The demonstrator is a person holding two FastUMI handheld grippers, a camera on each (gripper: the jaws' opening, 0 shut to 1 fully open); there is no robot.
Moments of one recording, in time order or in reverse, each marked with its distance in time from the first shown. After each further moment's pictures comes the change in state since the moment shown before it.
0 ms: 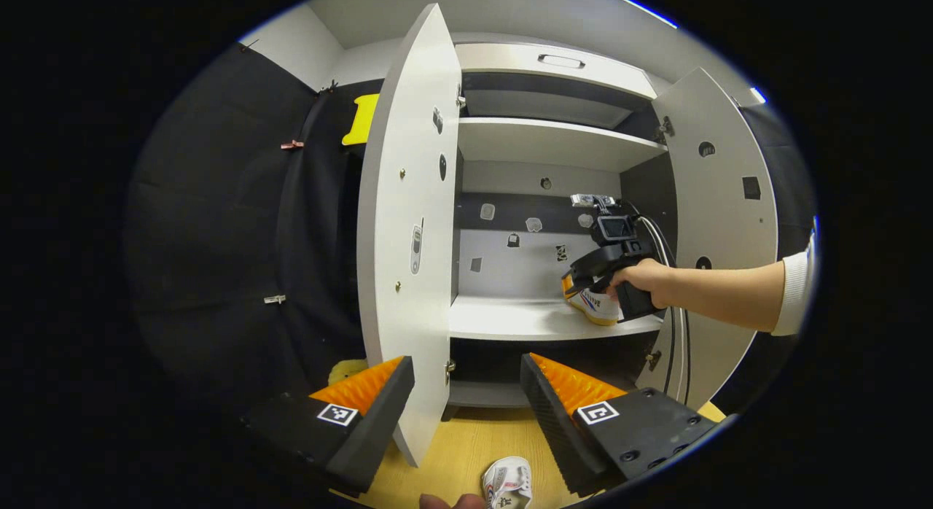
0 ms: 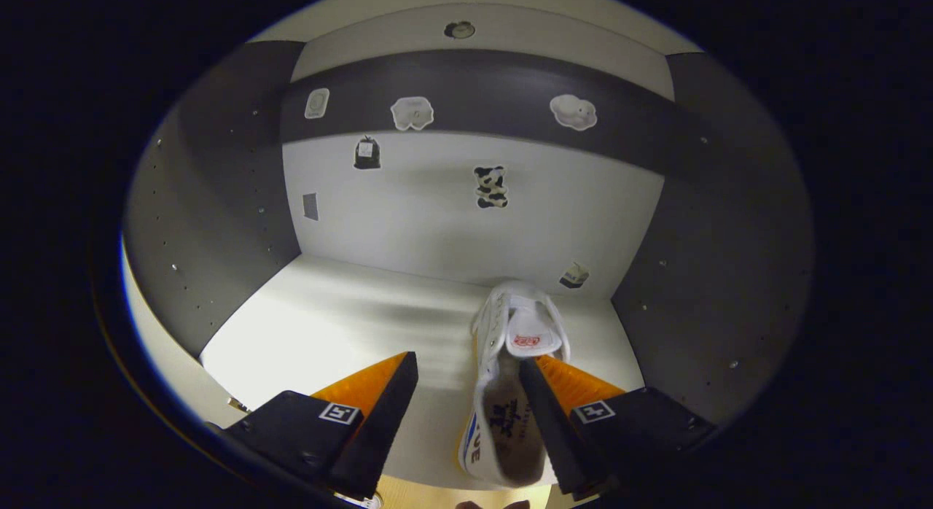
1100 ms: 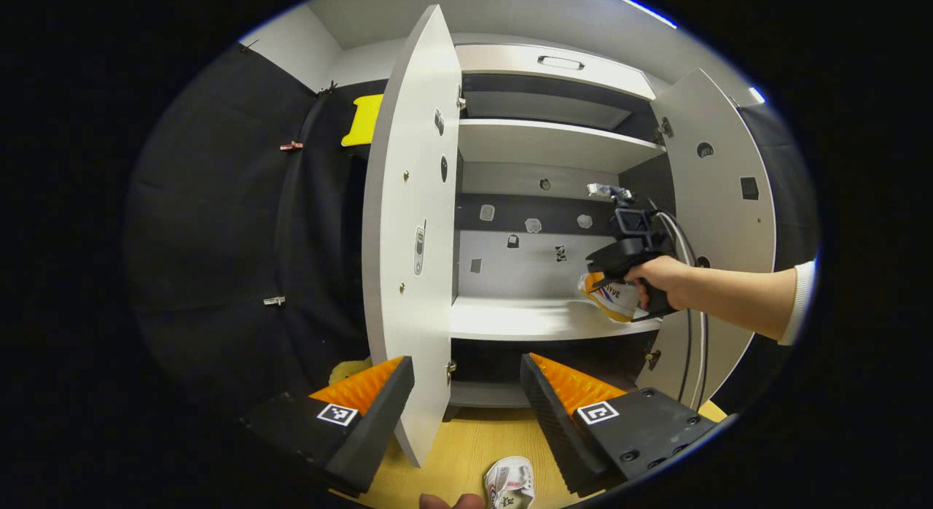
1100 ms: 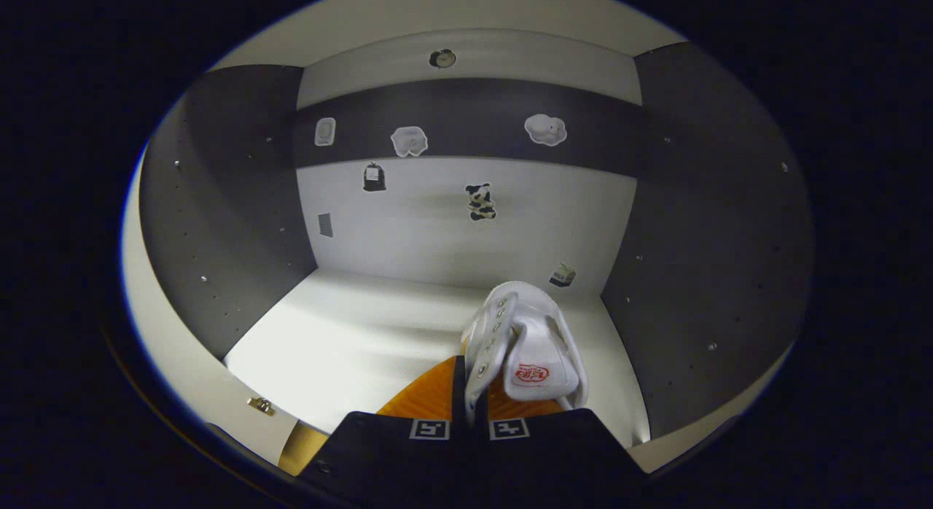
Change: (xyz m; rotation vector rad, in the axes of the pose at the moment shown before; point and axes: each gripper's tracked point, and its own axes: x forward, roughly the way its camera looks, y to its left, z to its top) left arm 0.002 0.006 0.000 0.001 -0.002 0.006; right arm 0.008 -0.010 -0.005 0.017 0.039 0.020
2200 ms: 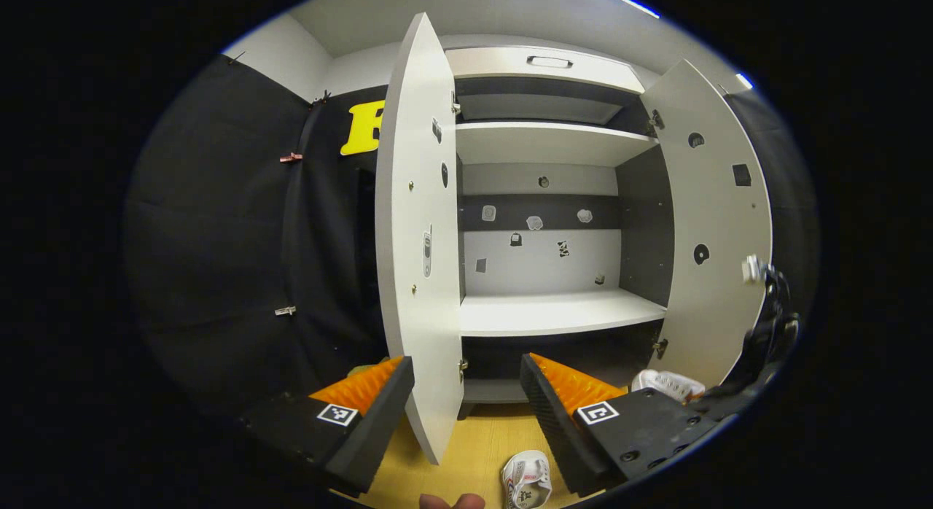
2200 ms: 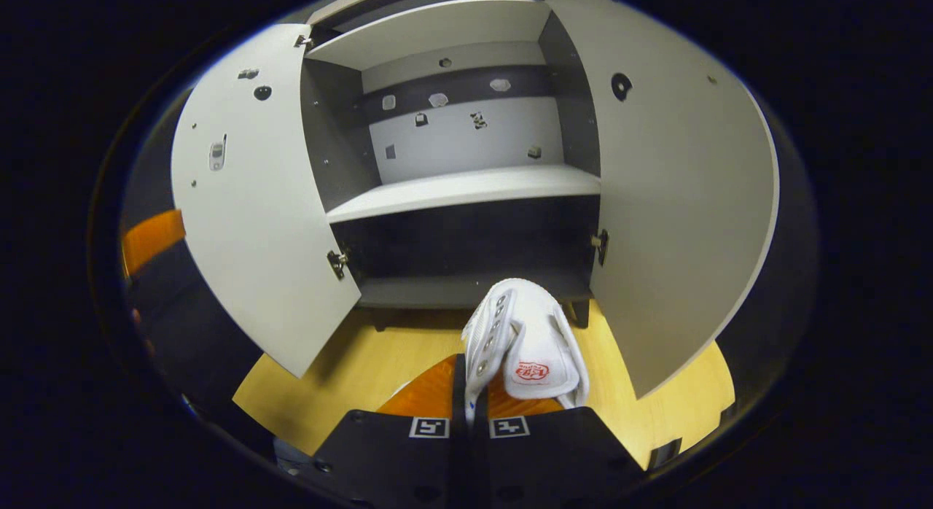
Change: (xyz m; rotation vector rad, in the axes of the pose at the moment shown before) left arm -0.019 0.004 0.001 0.065 -0.002 0.006; right arm -0.269 0.043 -0.231 0.176 -0.037 0.103
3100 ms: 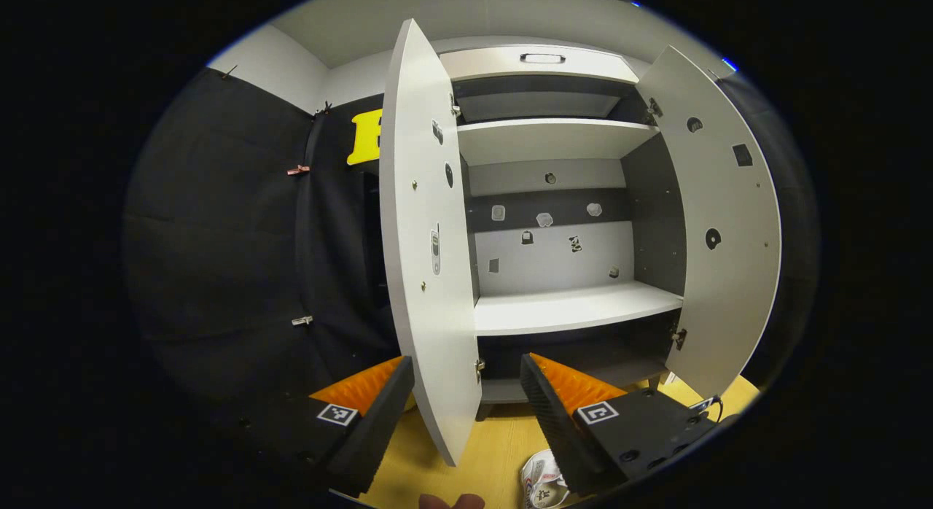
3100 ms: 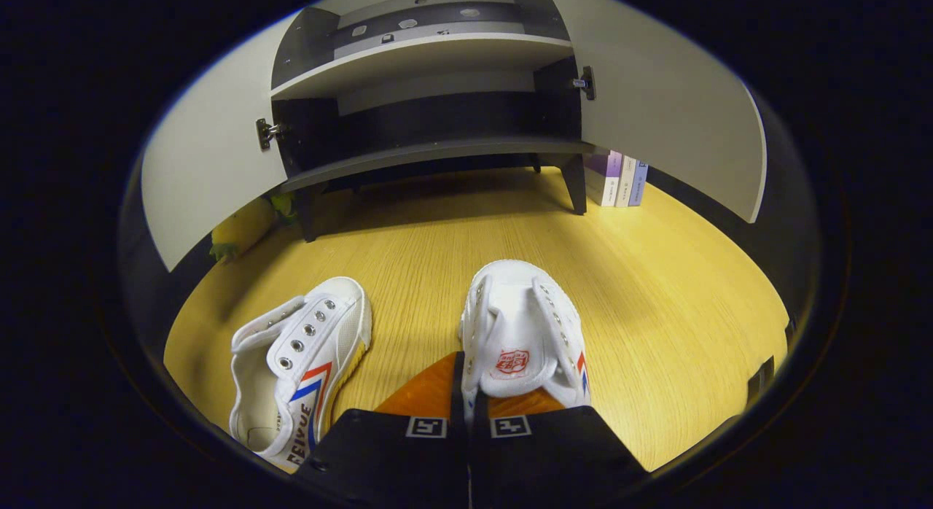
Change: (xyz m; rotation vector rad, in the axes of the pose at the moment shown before) left arm -0.003 0.007 -0.002 0.061 -0.011 0.065; right arm 0.092 -0.045 -0.266 0.053 0.184 -0.151
